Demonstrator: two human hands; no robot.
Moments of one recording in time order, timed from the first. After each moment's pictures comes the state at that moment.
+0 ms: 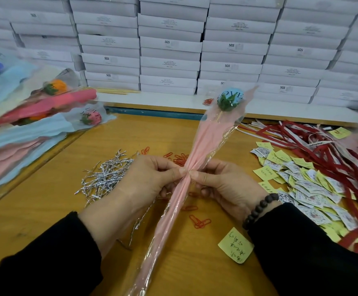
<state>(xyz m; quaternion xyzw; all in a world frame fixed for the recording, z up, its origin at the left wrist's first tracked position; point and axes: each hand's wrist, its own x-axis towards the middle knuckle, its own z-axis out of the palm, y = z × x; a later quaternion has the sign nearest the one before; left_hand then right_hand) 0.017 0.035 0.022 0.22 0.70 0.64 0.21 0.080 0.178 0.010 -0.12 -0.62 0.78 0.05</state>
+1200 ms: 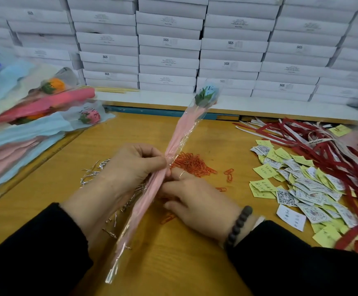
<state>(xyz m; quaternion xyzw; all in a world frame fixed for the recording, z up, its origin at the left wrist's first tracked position) 0.000 0.022 0.032 0.20 0.70 0.65 0.19 0.081 0.142 0.009 0.11 -0.97 0.20 0.06</state>
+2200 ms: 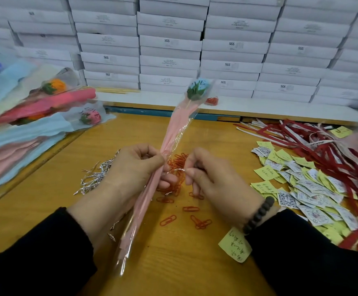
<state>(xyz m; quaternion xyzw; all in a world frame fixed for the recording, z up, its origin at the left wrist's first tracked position) 0.006 0.028 0.029 0.16 0.65 0.72 0.20 0.086 0.166 0.024 0.03 -0.92 0.37 0.14</state>
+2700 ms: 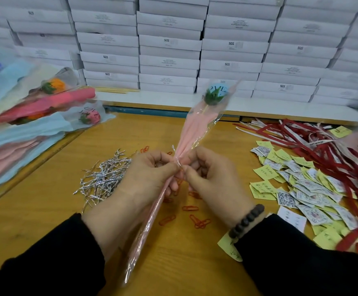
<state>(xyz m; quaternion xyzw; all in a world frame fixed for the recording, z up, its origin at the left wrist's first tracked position) 0.021 0.044 0.017 0.18 0.67 0.71 0.16 0.077 0.159 0.005 -0.01 -0.85 0.46 0.26</state>
